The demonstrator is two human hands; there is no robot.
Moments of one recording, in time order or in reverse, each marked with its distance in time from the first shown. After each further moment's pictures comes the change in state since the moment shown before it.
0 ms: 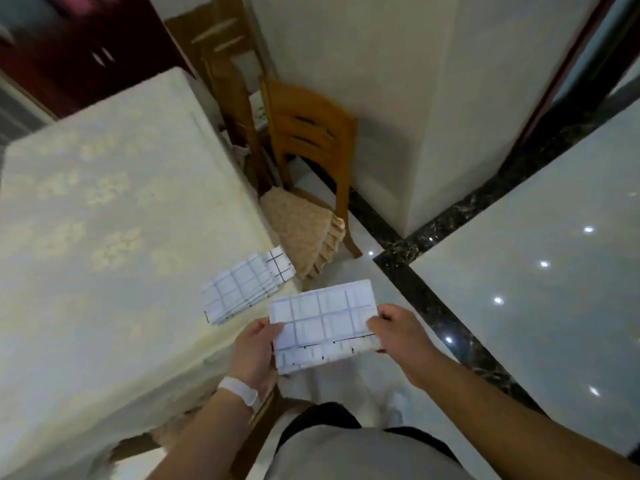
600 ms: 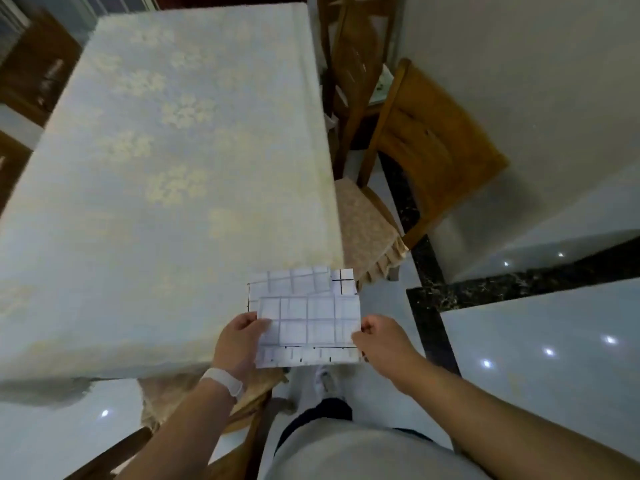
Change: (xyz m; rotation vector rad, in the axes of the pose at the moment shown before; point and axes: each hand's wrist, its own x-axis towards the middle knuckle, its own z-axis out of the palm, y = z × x) left_hand 0.127 0.008 -0.105 -0.134 0.263 -0.075; right_hand 0.121 -0.088 0.127 -0.517 -0.301 -0.047
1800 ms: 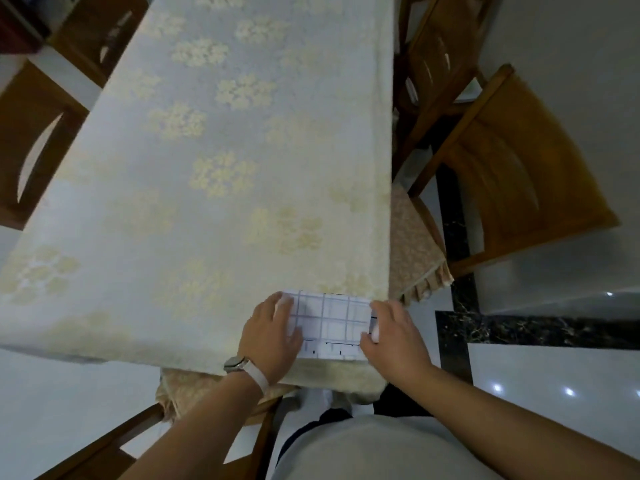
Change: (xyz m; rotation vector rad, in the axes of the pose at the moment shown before) left_hand 0.080 -0.001 -0.005 1.037 0.141 0.657; right_hand 0.098 -0.043 0.017 -0.720 0.013 -0.374
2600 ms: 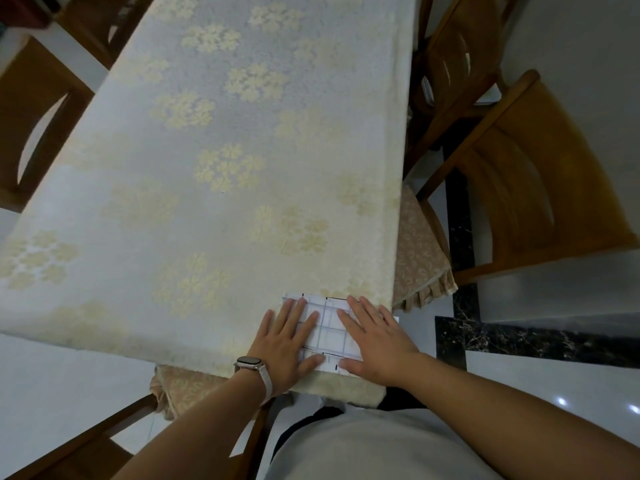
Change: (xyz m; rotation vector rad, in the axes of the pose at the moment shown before) left_hand 0.000 -0.012 0.040 0.290 -0.300 0.210; right_hand 0.040 0.013 0.013 -0.501 -0.330 -0.423
